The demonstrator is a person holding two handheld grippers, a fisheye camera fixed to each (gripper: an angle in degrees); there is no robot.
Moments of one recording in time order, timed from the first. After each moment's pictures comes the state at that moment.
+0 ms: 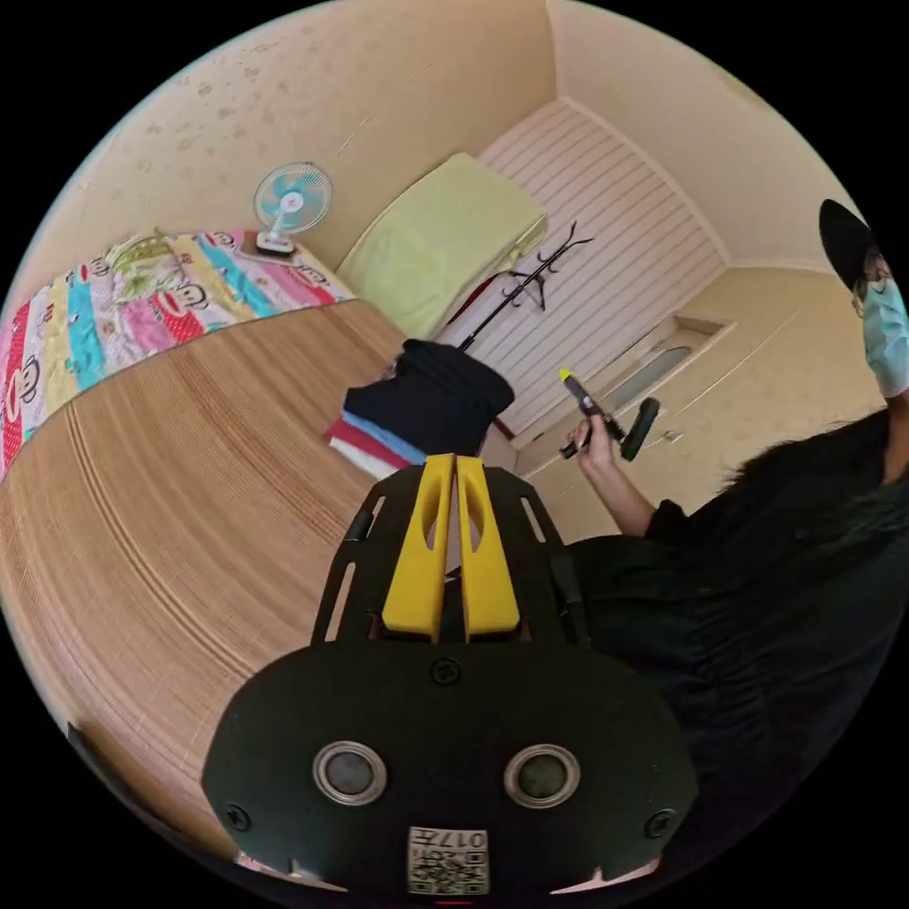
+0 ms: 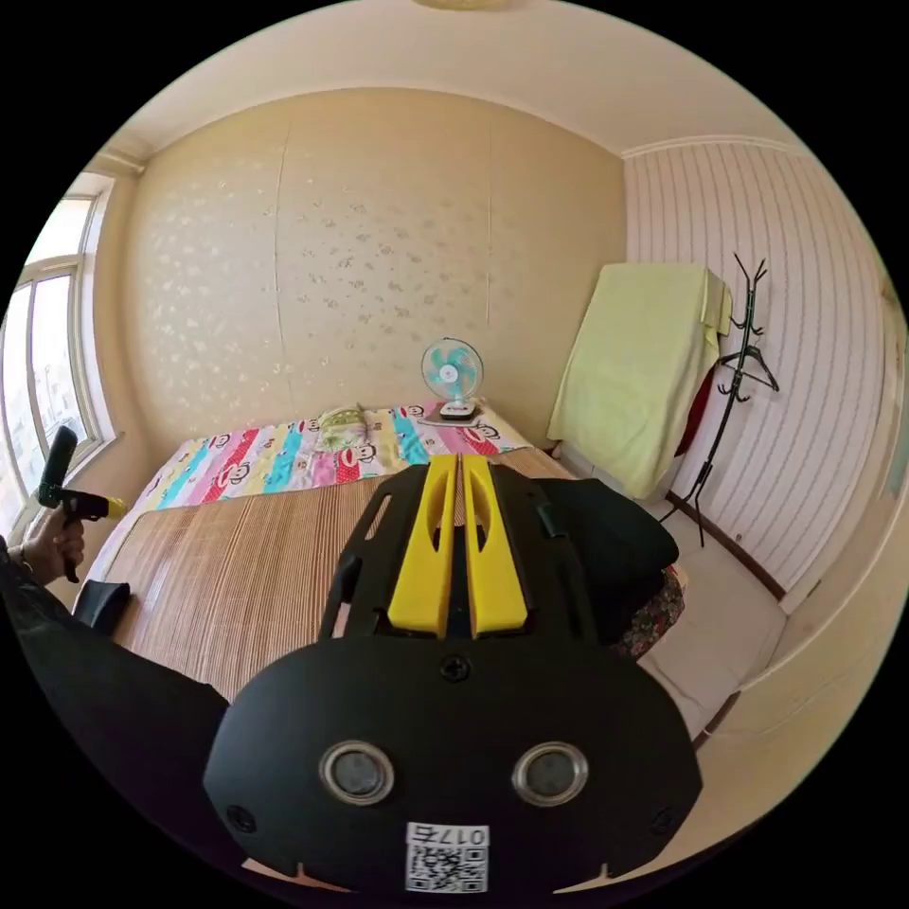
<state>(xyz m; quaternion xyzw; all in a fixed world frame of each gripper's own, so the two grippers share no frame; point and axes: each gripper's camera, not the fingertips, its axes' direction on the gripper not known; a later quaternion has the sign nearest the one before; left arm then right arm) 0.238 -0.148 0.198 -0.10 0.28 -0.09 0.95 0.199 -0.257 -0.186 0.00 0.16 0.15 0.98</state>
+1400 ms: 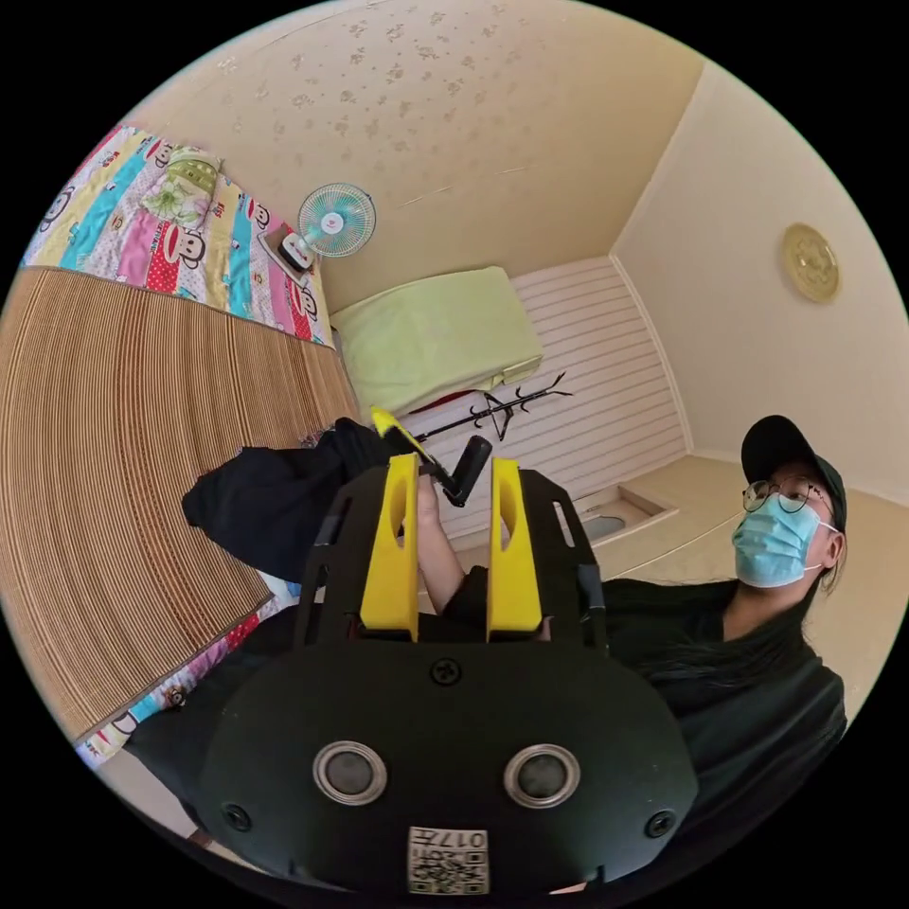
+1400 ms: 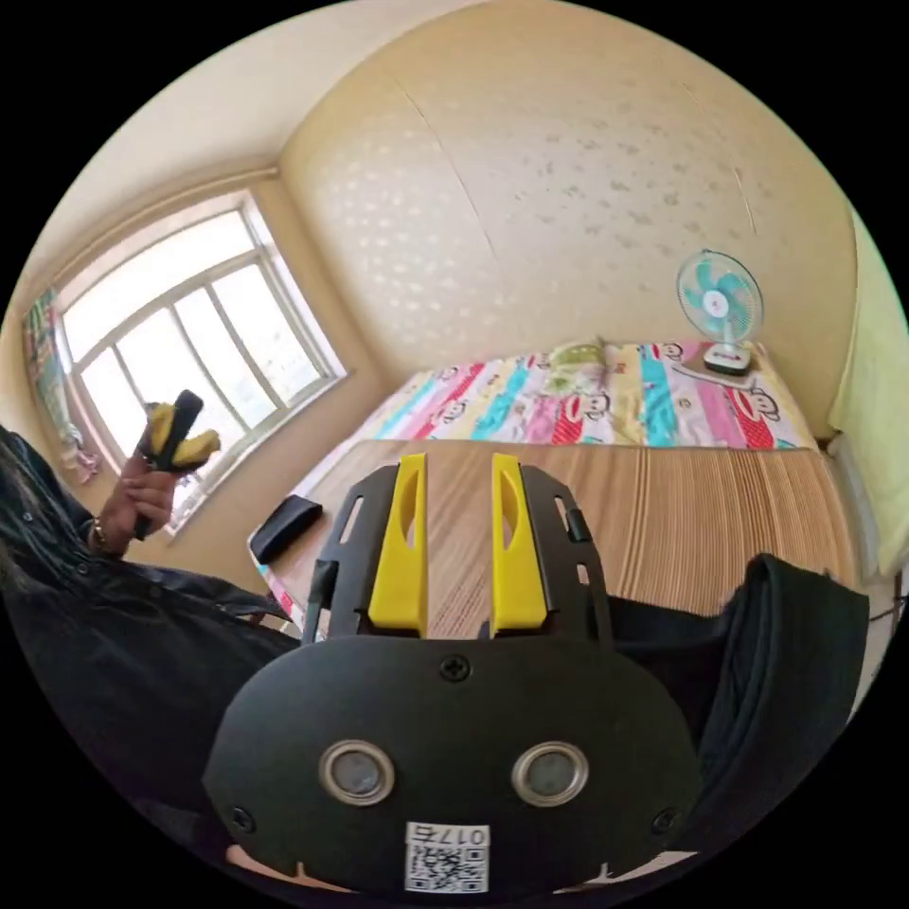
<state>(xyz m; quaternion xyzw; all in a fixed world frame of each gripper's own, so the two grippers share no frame) 0.307 -0.206 0.336 0.02 0.35 -0.33 0.88 0.330 -0.390 -0.024 -0.18 -0.23 0.04 0.96</state>
